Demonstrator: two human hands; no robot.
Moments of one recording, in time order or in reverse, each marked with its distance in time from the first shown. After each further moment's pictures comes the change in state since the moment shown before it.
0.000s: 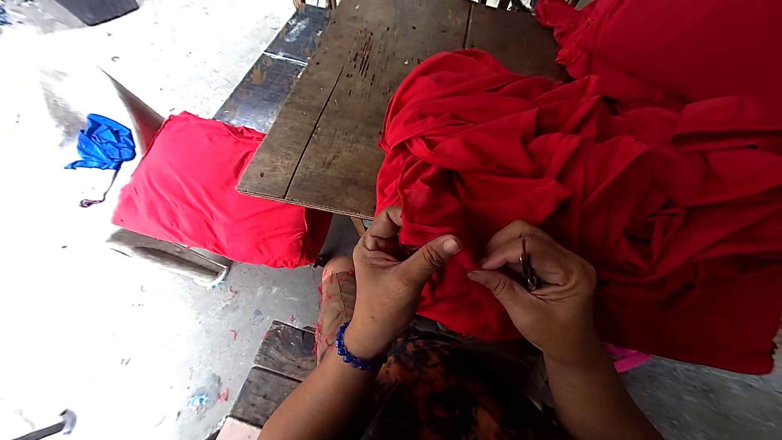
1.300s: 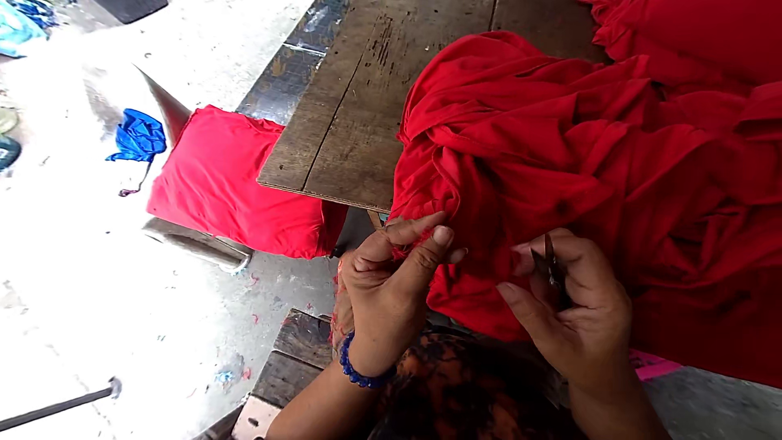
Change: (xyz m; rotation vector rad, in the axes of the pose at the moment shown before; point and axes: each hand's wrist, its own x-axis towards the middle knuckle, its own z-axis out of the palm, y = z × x) left_hand -0.012 0.015 0.000 0.045 0.088 0.135; right_hand -0.015 -0.010 0.001 -0.123 -0.006 0.060
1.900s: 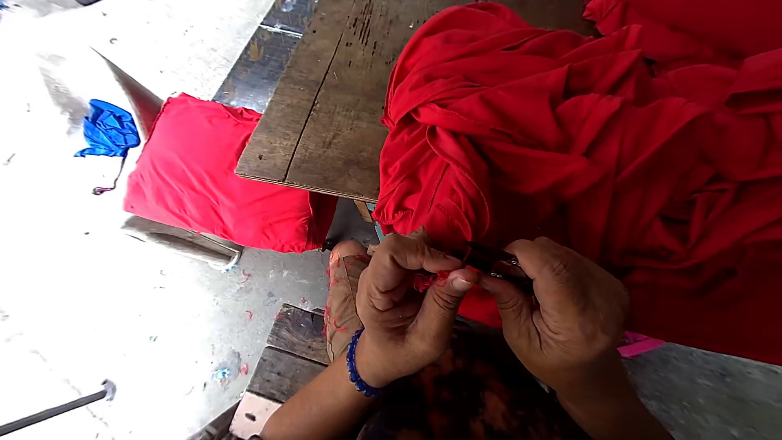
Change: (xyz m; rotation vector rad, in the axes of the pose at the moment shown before) left_hand -0.013 -0.010 0.003 0.214 -0.242 0.278; right_hand 0.001 -0.019 0.009 -0.617 0.062 -0.233
